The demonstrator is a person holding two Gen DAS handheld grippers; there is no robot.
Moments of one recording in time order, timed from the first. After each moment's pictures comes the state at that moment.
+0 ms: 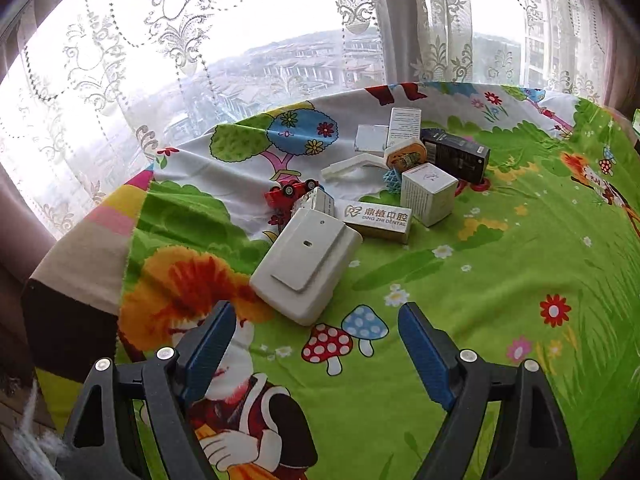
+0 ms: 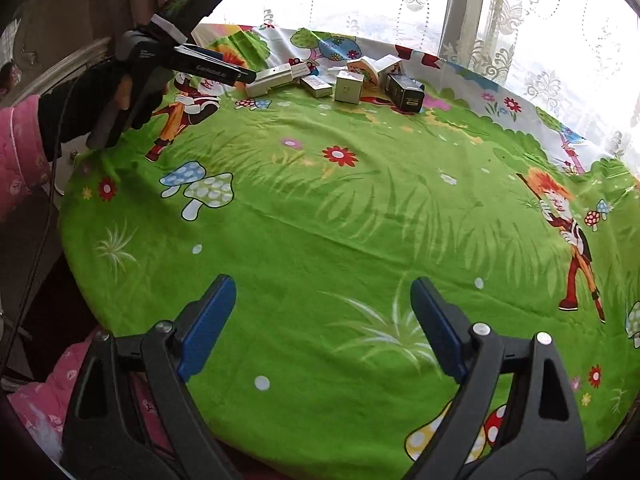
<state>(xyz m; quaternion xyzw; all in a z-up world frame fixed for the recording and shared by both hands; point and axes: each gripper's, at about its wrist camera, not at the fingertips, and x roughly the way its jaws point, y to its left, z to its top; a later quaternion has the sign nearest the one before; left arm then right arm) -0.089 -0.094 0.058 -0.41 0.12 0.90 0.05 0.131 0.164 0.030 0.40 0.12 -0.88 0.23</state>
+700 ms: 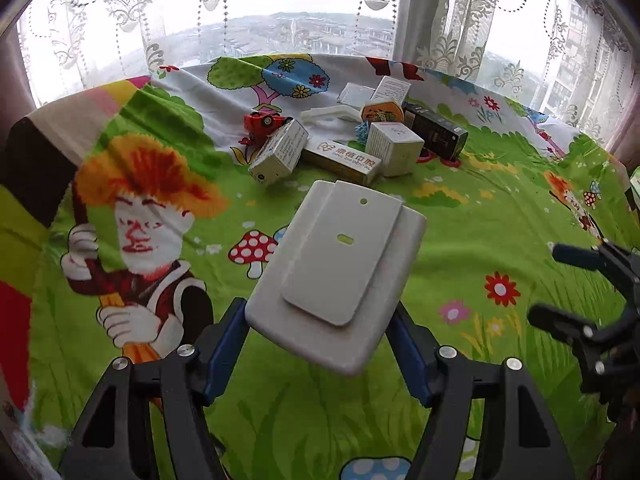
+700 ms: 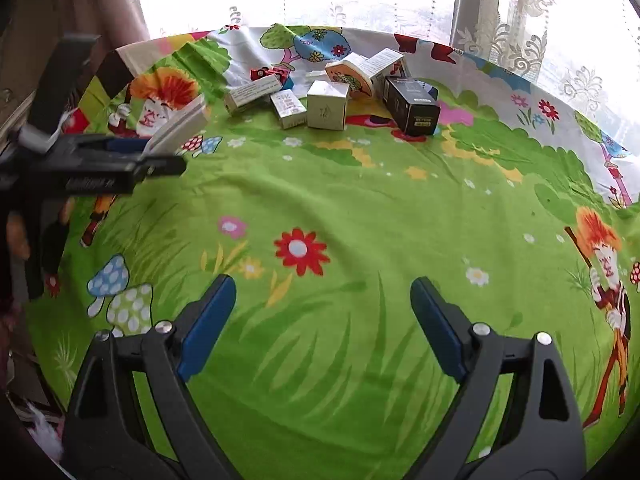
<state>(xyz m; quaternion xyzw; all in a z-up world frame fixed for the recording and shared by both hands) -0.002 -0.072 0.032 -0.45 0.00 0.89 0.02 -0.023 0.132 0.014 0.42 0.09 -0.87 0.24</state>
